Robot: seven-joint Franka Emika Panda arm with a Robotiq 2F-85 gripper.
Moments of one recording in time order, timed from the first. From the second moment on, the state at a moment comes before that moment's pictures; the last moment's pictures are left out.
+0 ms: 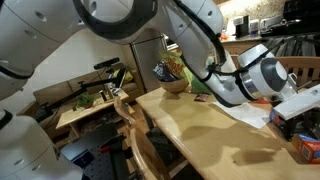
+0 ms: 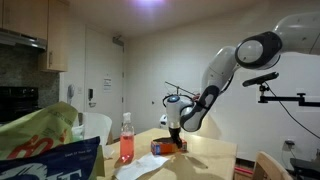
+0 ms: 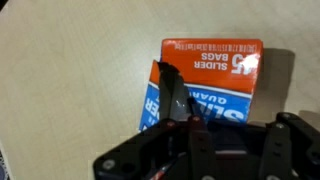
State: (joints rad) arm -0.24 1.17 -0.12 -1.27 -0.74 2.68 -0.62
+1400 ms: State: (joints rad) arm -0.23 1.21 -0.09 -1.19 -0.65 2.63 -0.80
